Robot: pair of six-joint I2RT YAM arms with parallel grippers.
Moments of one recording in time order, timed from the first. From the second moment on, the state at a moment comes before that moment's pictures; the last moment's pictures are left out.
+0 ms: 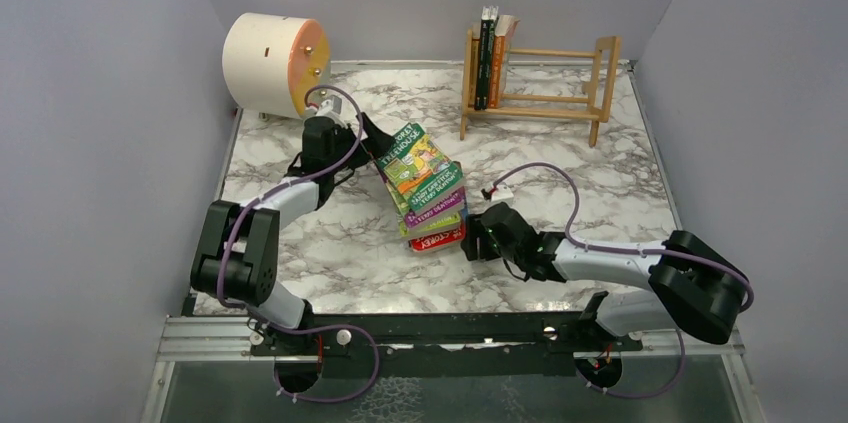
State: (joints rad) left arm -0.20 1.57 0.79 0.37 0.28 -0.67; right arm 0.91 1.31 0.45 0.10 0.26 0.60
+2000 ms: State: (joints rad) left arm -0.31 1.10 0.47 0.23 0.16 -0.73; right arm 0.61 1.23 0.63 0.08 0.27 0.41
